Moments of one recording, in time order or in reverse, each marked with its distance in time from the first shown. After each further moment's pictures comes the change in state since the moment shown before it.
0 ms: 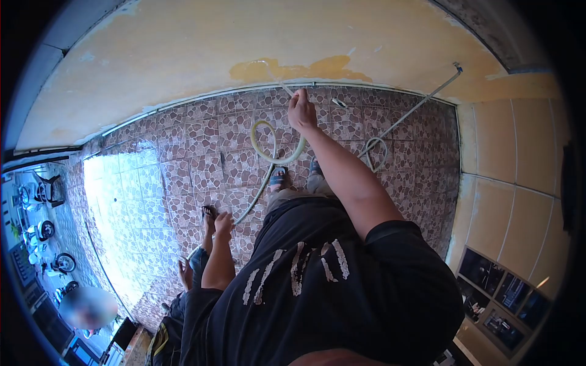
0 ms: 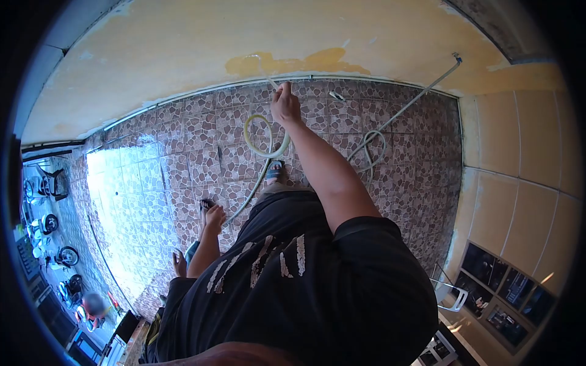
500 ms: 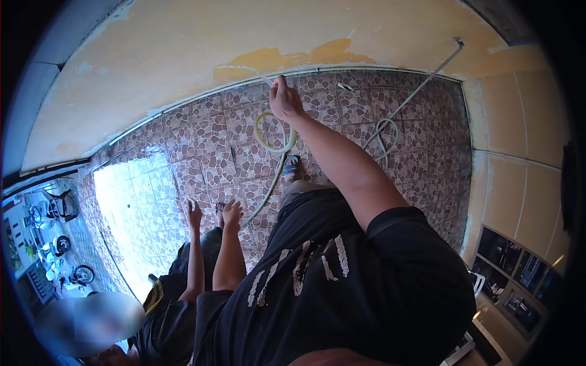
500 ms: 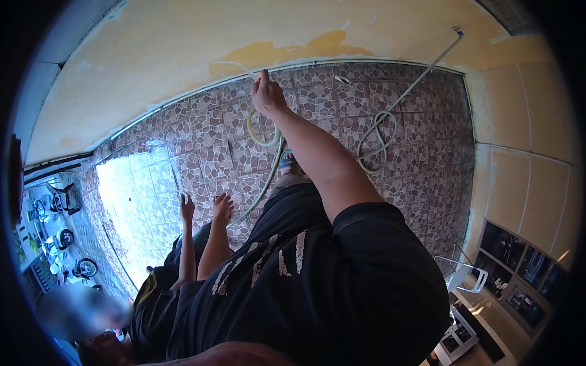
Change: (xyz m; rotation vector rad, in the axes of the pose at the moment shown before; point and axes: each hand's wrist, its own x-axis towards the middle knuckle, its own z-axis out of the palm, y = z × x) left_hand 0.011 0.024 -0.023 0.046 -0.072 0.108; right_hand -0.018 -0.051 0.041 0.014 0.006 -0.144
